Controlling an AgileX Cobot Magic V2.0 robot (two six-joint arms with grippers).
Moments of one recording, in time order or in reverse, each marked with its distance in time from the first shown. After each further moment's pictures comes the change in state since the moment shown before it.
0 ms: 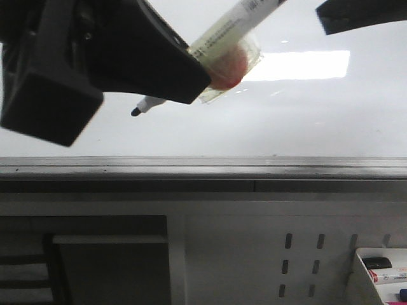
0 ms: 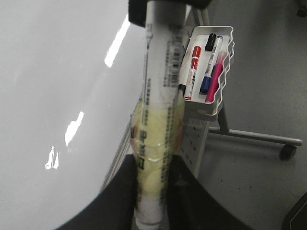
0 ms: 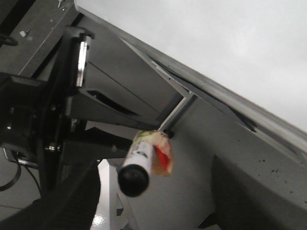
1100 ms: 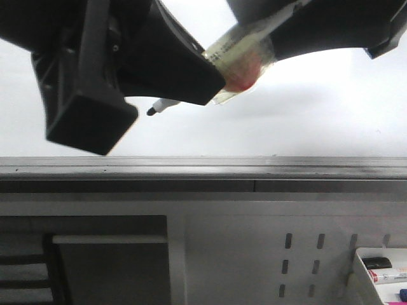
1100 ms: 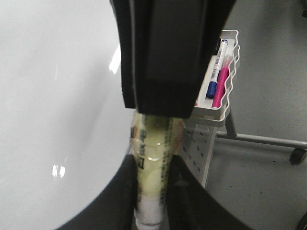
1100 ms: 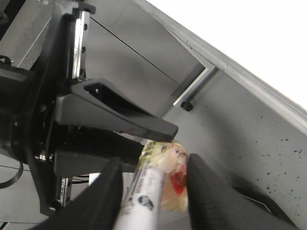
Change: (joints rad) left arm 0.000 0.035 0.000 0.027 -0.062 0.003; right arm 0.089 0.190 -0.071 0.014 0.034 -0.069
